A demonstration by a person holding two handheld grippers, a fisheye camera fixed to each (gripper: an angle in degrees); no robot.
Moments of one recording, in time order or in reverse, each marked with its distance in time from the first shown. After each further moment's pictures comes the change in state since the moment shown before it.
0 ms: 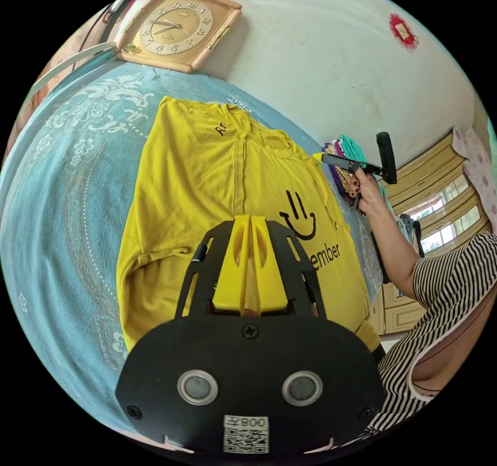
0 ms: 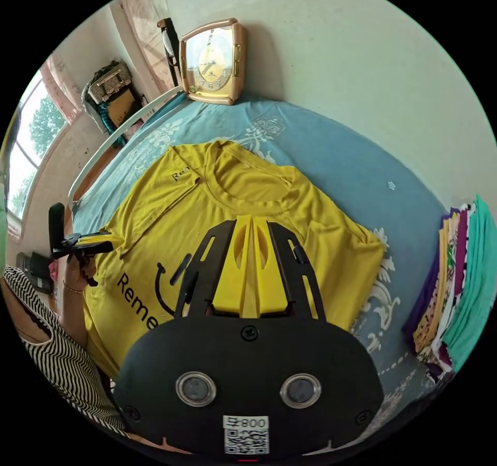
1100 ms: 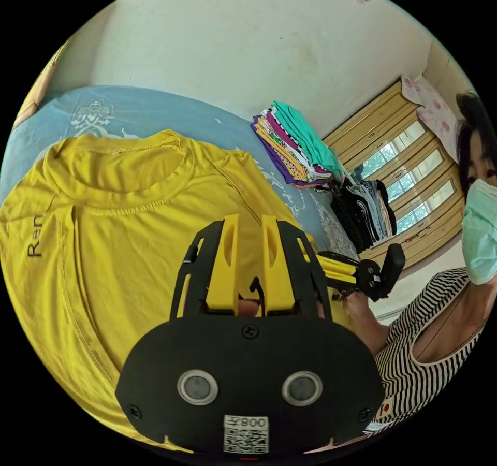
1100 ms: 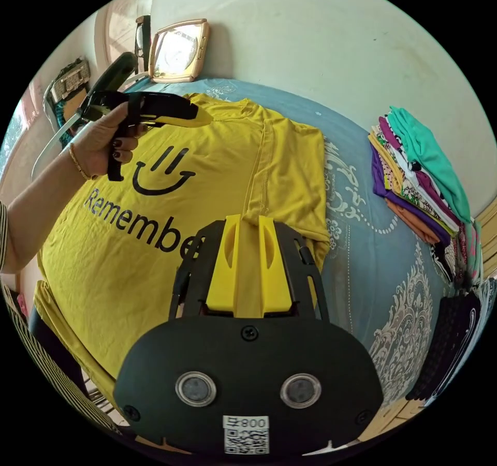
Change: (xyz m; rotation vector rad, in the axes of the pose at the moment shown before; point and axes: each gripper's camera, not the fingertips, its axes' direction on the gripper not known) left arm 0.092 -0.184 0.301 -0.118 0.277 0.343; right arm -0.088 0.283 -0.118 0.054 0.244 0.158
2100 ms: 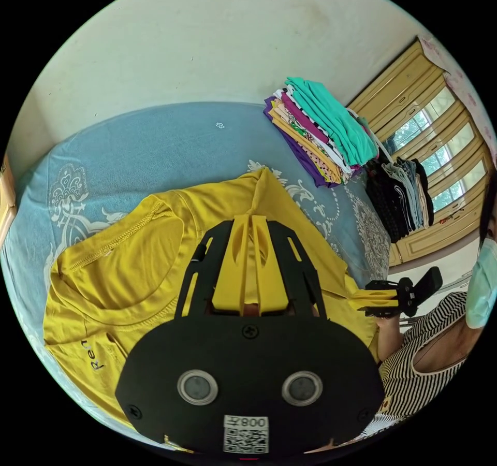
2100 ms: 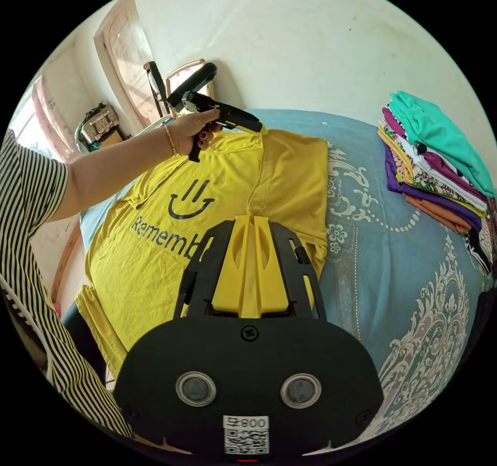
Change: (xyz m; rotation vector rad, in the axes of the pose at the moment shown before) left arm -0.043 -0.166 0.231 -0.188 -0.160 0.100; right arm 0.107 0.066 -0.106 0.149 -0.309 0.075
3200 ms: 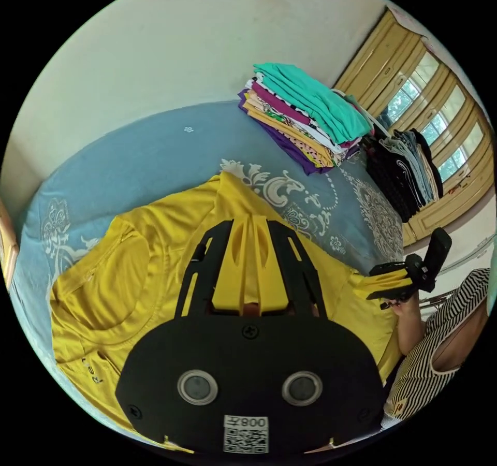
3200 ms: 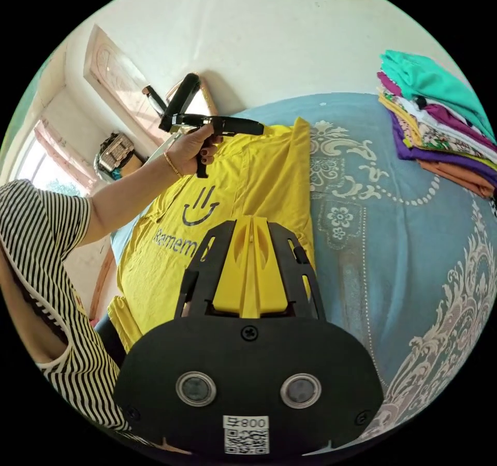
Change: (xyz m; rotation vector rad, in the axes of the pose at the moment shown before) left arm 0.074 -0.018 0.144 -0.017 -0.083 0.157; right arm 0.087 -0.011 -0.053 0.003 -0.141 0.175
